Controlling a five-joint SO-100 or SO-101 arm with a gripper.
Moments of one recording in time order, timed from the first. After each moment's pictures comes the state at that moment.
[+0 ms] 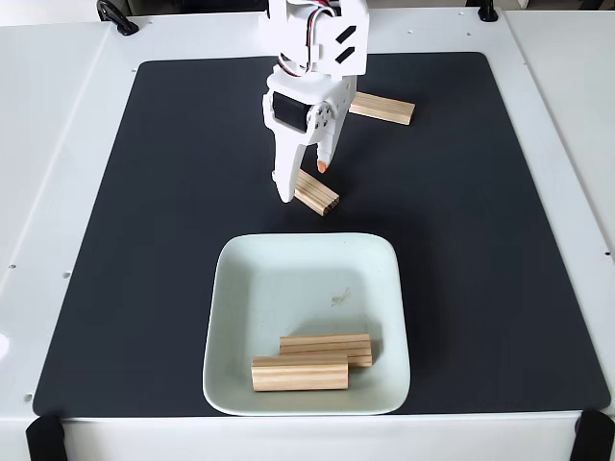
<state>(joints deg) -11.2 80.3 94.7 64.7 44.3</state>
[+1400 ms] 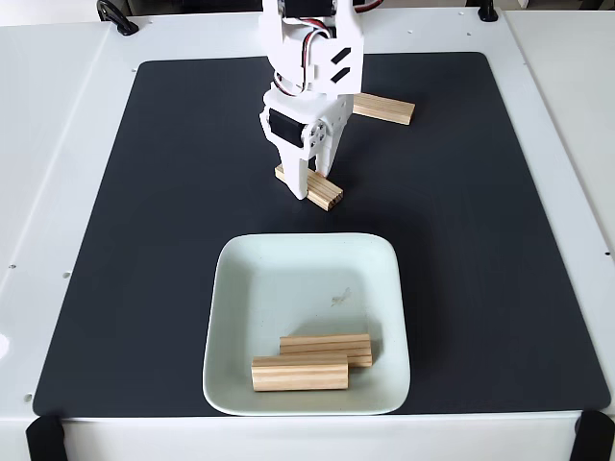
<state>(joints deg) -10.9 75.8 90.8 64.7 45.5</state>
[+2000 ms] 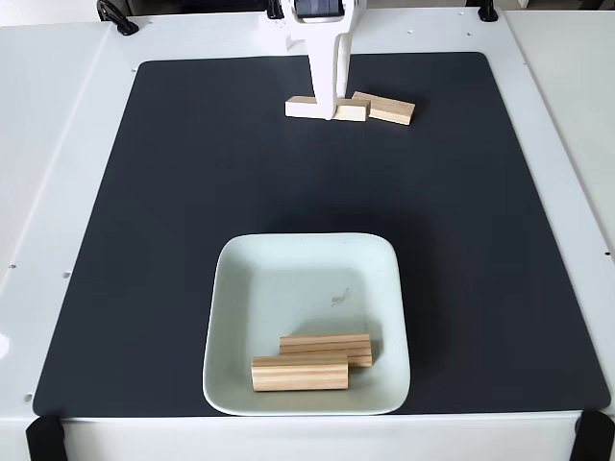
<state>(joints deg) -14.9 116.2 114.3 58.3 22.4</state>
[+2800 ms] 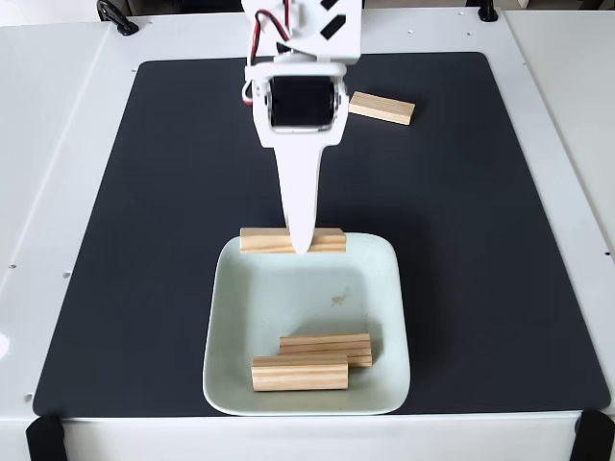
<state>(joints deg) -9.0 68.0 64.2 45.7 -7.1</state>
